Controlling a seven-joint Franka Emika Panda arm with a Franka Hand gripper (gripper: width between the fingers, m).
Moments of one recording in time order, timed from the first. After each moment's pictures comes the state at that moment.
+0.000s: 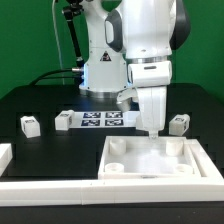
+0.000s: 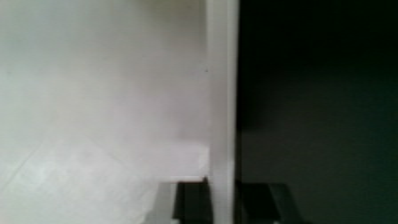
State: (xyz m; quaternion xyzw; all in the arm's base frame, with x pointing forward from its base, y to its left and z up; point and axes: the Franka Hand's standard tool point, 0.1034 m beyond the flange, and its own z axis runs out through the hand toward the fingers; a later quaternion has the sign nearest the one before) arm 0.489 0.083 0.023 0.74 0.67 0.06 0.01
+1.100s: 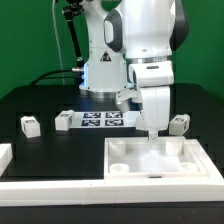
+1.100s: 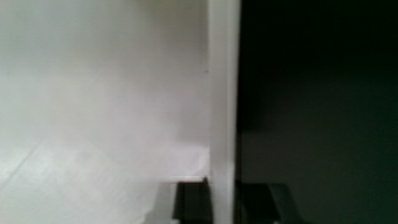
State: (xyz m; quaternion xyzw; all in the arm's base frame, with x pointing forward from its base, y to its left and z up) arm 0.493 0.076 0.023 0.69 0.72 0.07 0.02
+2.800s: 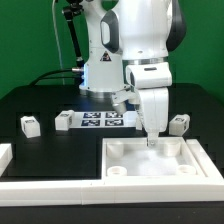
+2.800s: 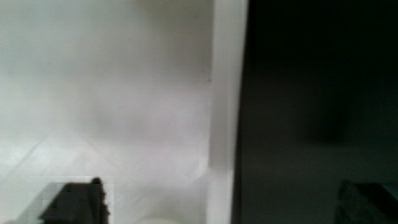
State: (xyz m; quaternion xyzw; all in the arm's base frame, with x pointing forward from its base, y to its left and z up) arm 0.493 0.074 0.021 0.70 0.72 0.06 0.02
